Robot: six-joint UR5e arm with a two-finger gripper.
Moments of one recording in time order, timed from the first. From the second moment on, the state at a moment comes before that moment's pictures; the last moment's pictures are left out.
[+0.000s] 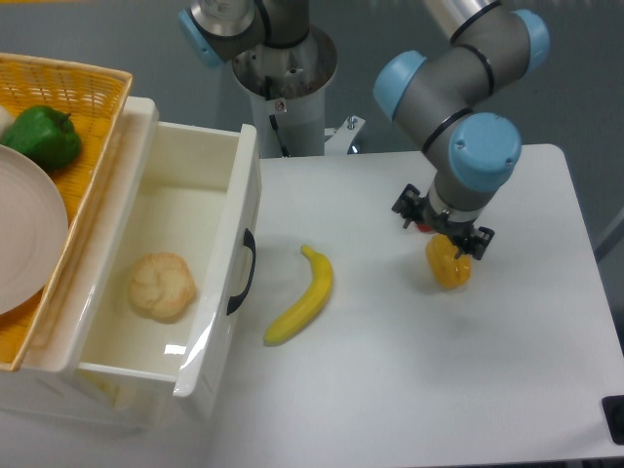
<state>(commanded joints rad) 2.61 -1.91 -1.56 -1.36 1.56 1.05</state>
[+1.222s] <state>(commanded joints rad) 2.52 -1.91 -1.54 -1.50 1.02 0.85</state>
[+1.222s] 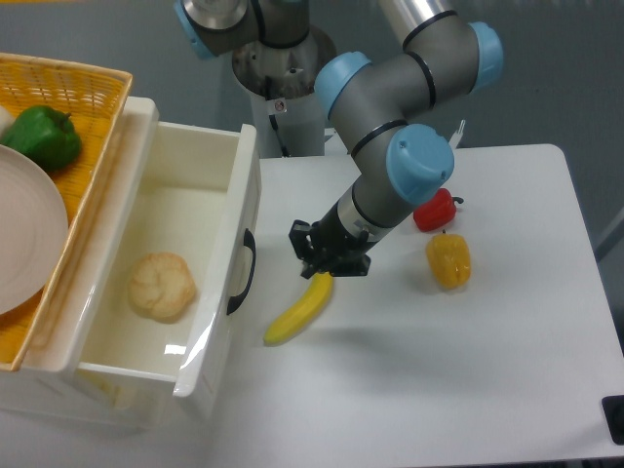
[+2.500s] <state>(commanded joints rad) 2.42 -1.87 -1.54 -1.52 0.98 0.74</state>
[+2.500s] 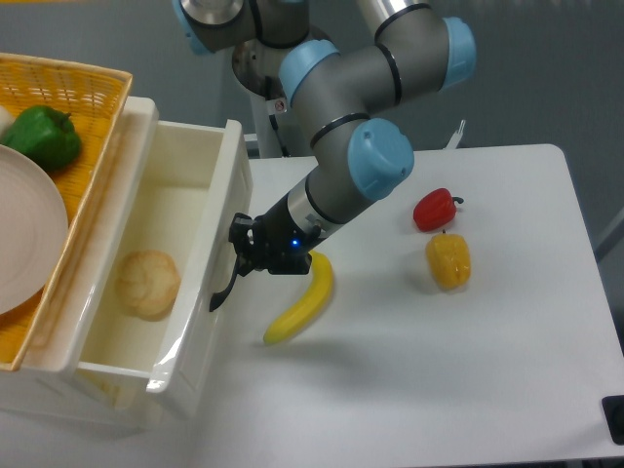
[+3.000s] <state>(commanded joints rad) 2.40 -1.88 -1.54 -1.51 0.98 0.73</state>
